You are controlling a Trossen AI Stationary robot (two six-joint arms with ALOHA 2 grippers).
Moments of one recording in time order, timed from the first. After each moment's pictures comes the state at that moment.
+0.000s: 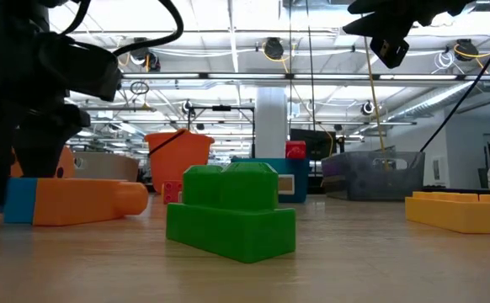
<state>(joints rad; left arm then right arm) -0.51 1.67 0.94 -0.73 -0.08 -0.63 0.28 0.94 0.64 0.00 0.19 0.52</state>
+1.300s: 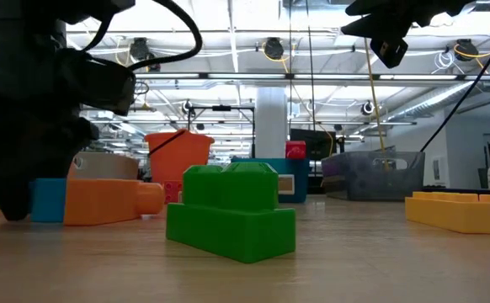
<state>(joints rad) -0.47 1.74 0.95 -0.62 -0.03 -0.62 0.28 0.94 0.64 0.00 0.21 0.51</state>
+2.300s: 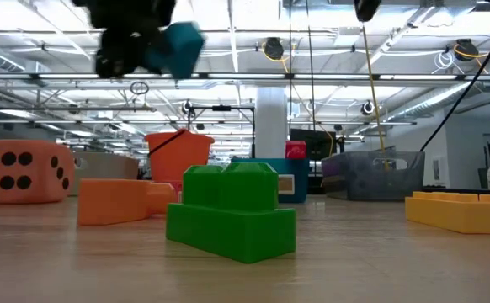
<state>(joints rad) -0.21 1.29 0.95 -0.50 -0.02 -0.80 0.27 0.97 0.64 0.43 0.21 0.38</state>
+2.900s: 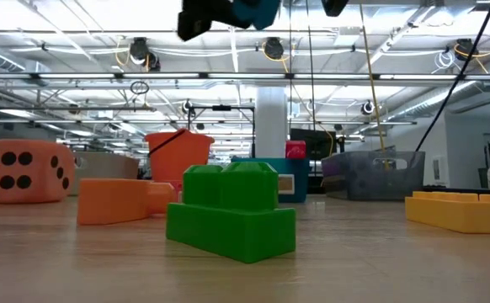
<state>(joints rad) -0.16 1.56 1.35 -0.49 -0.03 -0.54 0.25 1.20 0.80 0.38 -0.02 0.29</state>
